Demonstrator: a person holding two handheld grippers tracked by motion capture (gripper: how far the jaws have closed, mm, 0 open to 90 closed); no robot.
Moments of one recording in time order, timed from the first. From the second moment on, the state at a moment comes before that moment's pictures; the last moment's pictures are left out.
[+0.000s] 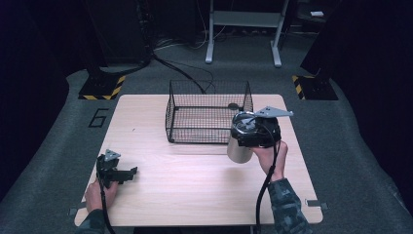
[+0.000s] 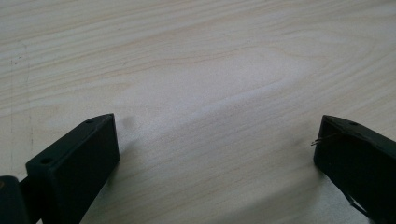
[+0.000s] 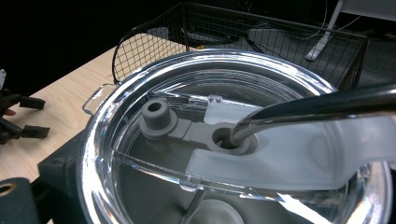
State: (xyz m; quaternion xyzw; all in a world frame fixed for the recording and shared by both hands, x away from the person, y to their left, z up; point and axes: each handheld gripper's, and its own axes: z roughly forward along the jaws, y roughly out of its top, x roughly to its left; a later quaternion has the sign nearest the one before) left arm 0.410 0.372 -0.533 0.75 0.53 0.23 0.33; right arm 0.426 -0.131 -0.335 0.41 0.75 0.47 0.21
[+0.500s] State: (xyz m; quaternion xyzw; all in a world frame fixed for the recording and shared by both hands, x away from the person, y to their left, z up) left arm 0.409 0.372 -0.533 0.75 0.53 0.23 0.33; right arm 0.447 -0.117 -0.309 0.40 0.76 0.46 0.22
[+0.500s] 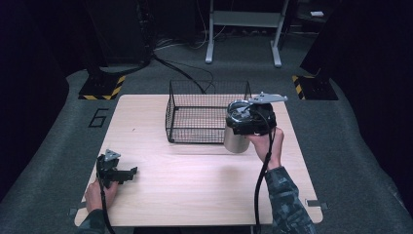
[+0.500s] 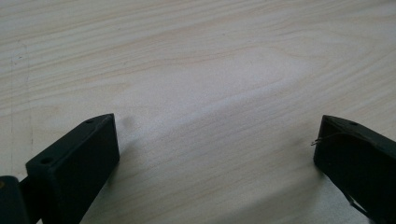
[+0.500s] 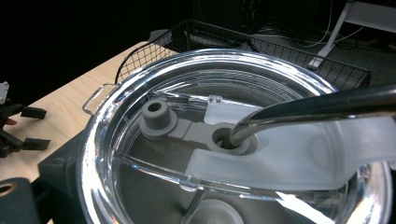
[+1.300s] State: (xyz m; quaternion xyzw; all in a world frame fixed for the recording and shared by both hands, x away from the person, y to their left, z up) left arm 0.409 0.372 -0.533 0.75 0.53 0.23 0.33; right arm 0.478 -0.097 -0.286 0.38 0.77 0.46 0.22
